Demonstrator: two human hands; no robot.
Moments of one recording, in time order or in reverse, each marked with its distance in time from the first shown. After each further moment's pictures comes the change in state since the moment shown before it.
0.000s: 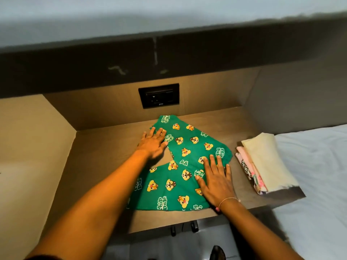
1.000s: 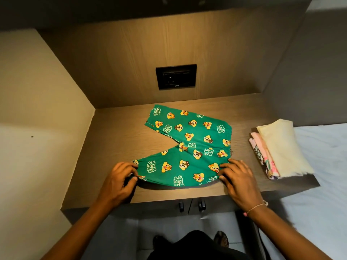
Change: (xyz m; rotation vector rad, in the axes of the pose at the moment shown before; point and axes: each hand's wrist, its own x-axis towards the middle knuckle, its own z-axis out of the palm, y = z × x) left_hand -0.235 -0.049 0.061 -0.491 0.417 -0.009; right_hand -0.060 0.029 -0.012 0.182 0.230 -0.303
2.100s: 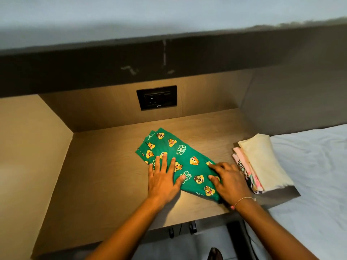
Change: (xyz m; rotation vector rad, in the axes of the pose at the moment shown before) left_hand 0.115 0.097 0.121 0.404 -0.260 -0.110; right_hand 0.050 0.013 -0.020 -0.048 -0.159 0.284
